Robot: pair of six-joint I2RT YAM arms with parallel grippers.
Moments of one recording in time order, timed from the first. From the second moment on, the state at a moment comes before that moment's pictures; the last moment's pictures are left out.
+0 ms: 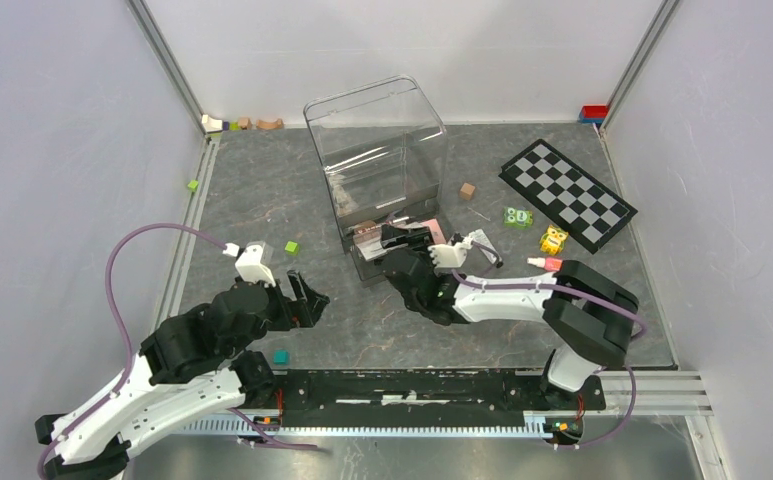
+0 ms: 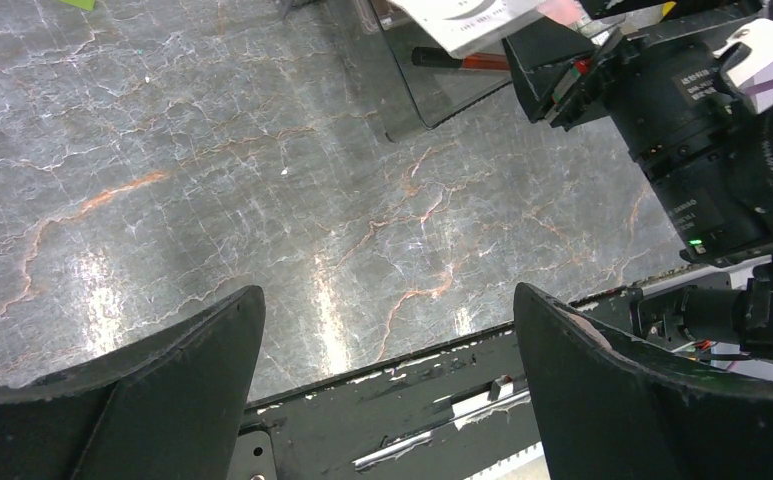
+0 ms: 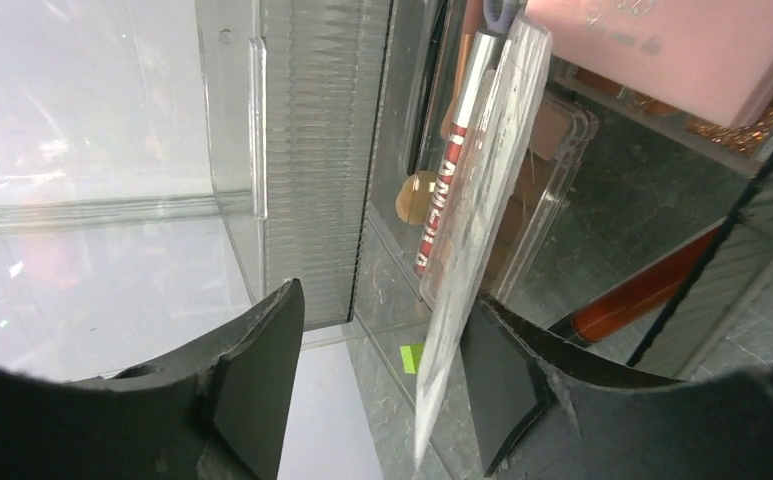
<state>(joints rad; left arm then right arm) -0.97 0.42 0.78 -0.96 -0.42 -0.82 1.09 1.67 0.87 0.28 0.94 1.78</state>
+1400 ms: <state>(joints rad) -0.97 0.44 0.78 -0.96 -0.42 -0.82 1.10 1.52 0.72 0.34 0.90 1.73</state>
